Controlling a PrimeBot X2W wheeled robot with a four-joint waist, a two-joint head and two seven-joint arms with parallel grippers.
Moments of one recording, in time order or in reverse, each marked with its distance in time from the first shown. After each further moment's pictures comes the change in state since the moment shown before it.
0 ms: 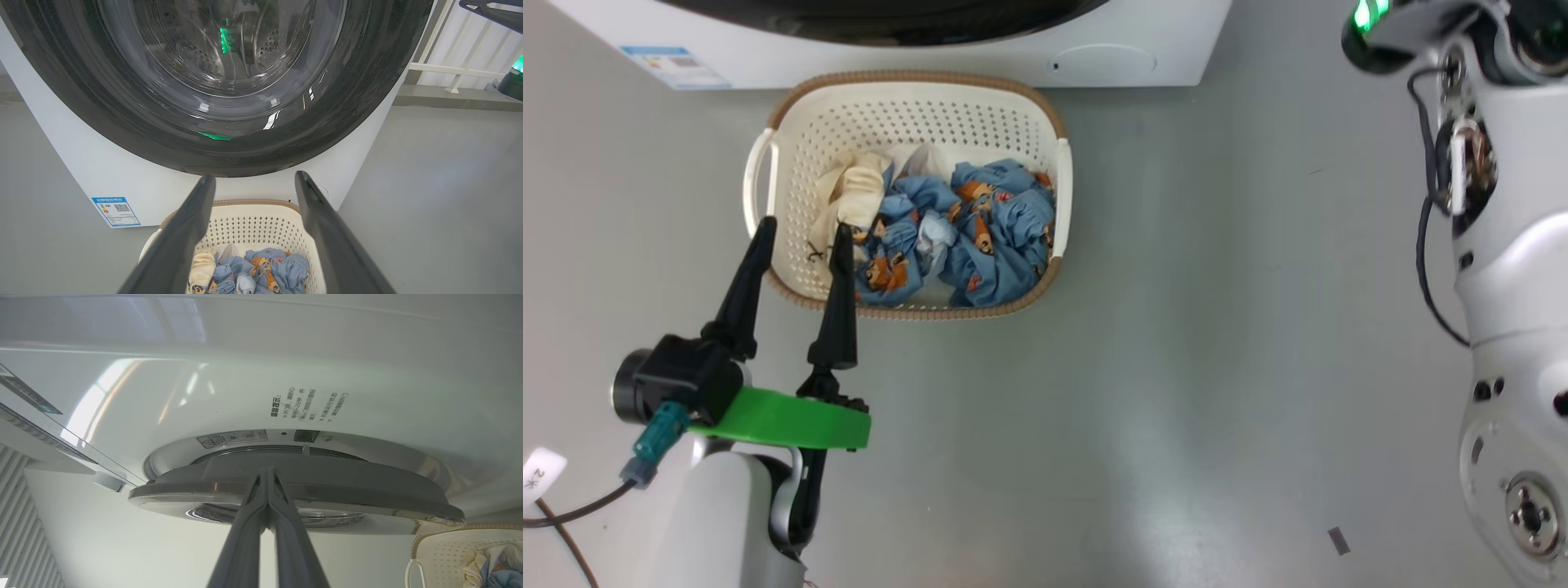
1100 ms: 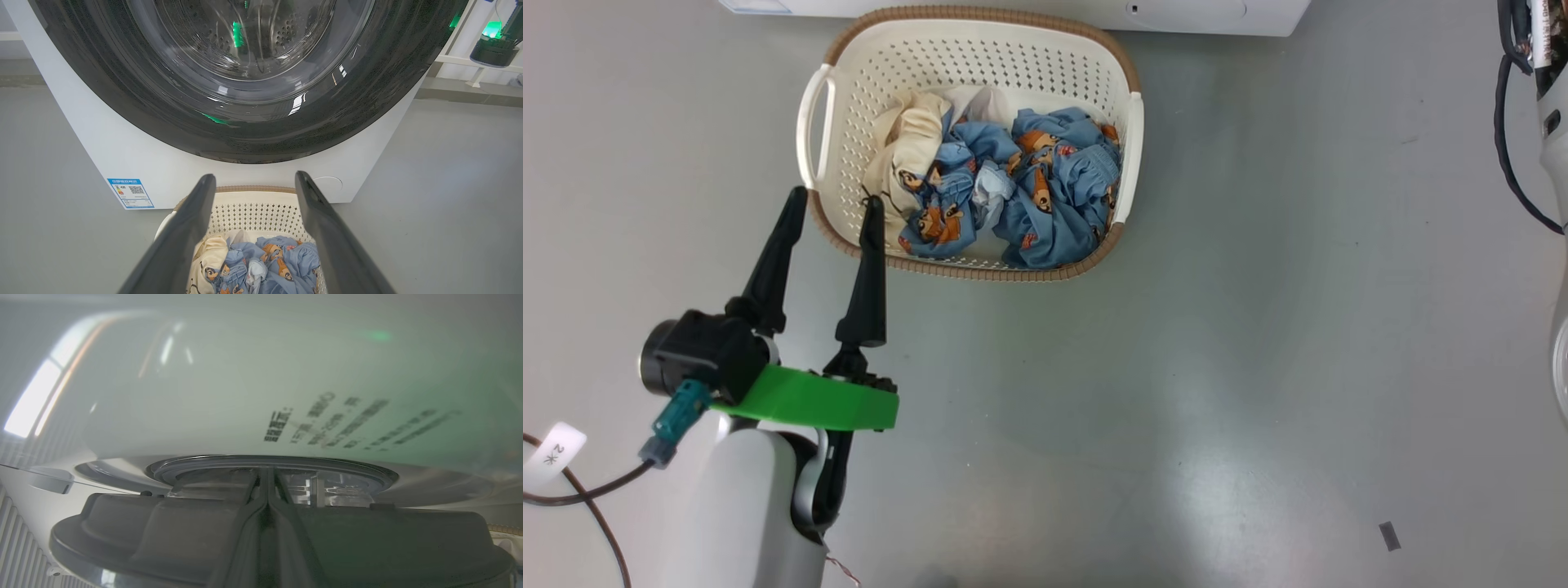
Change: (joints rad) left arm -0.048 -0.003 -0.077 -0.015 -0.058 0.030 0.000; right arm -0.347 -0.049 0.065 0.310 -0.103 0.000 0.035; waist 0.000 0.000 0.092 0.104
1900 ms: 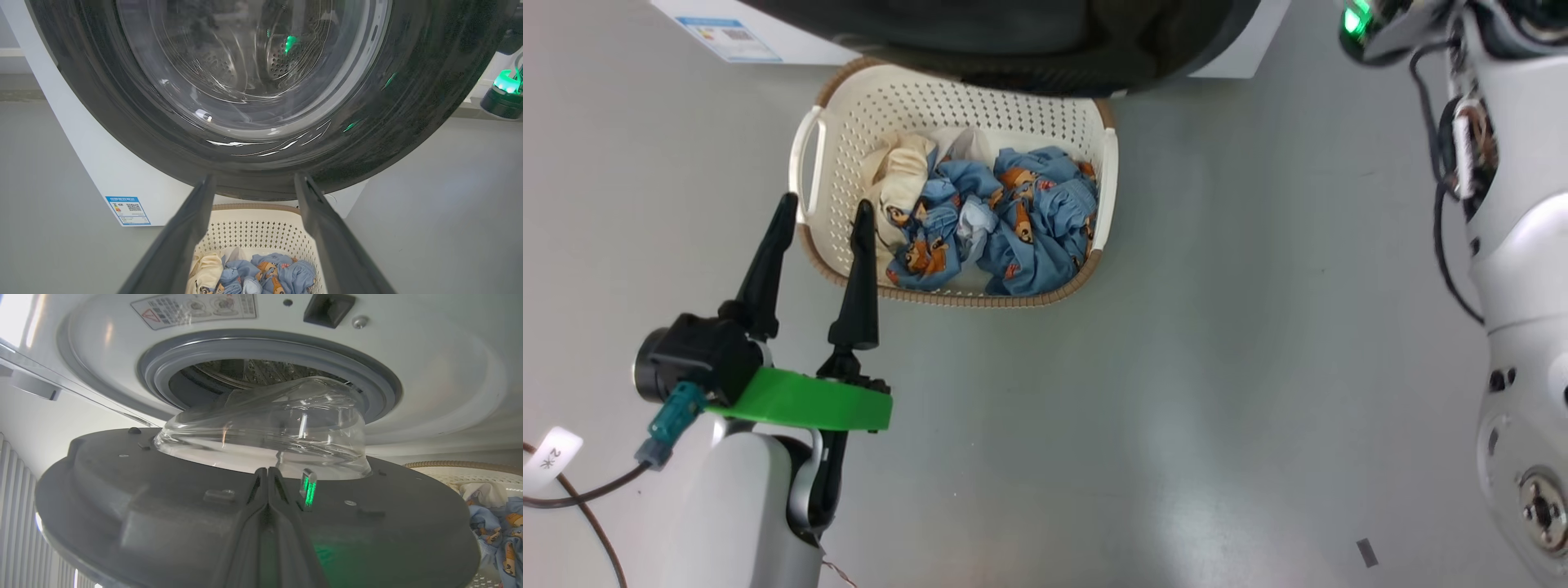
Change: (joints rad) left arm 0.005 0.000 0.014 0.012 0.002 0.009 0.000; right arm 0.278 0.018 0.041 -0.271 0.031 0.000 0.239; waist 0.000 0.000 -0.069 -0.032
